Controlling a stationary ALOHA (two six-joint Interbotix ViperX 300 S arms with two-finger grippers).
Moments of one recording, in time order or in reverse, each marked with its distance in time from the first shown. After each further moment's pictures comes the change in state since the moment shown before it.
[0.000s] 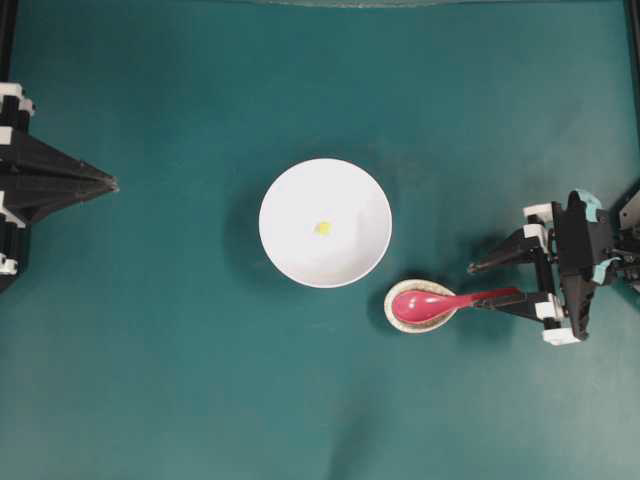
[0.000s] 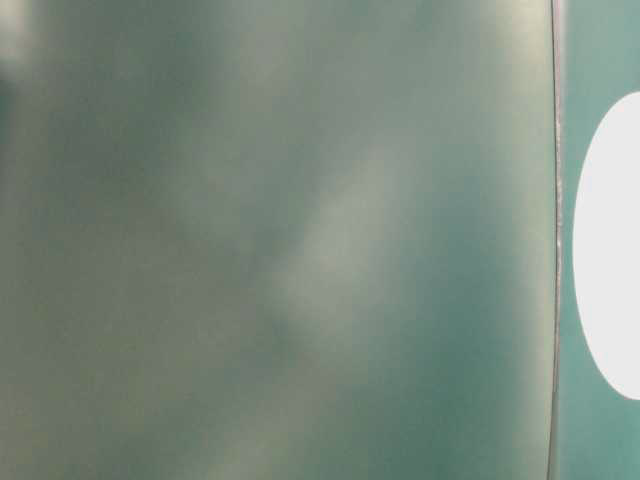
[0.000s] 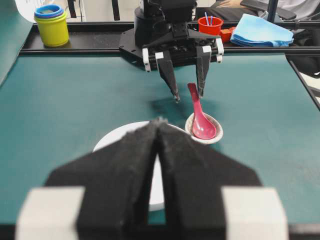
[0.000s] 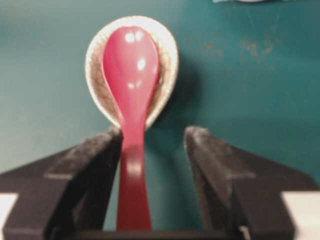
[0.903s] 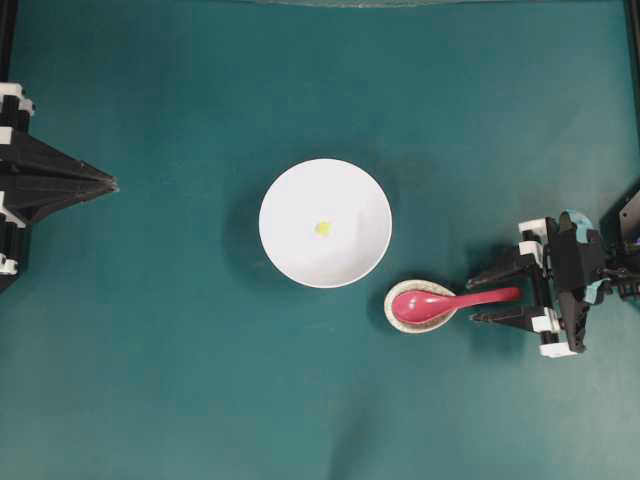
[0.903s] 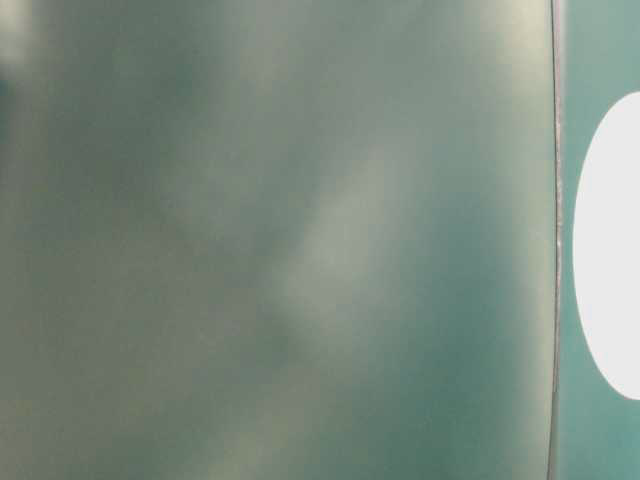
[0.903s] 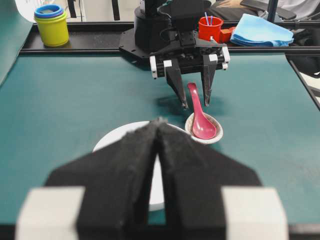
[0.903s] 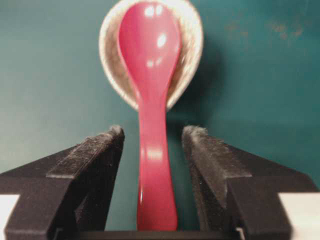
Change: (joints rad) left arm 0.002 0.000 0.000 0.000 0.000 0.000; right arm 0.078 0.118 -0.014 0.044 -0.063 0.002
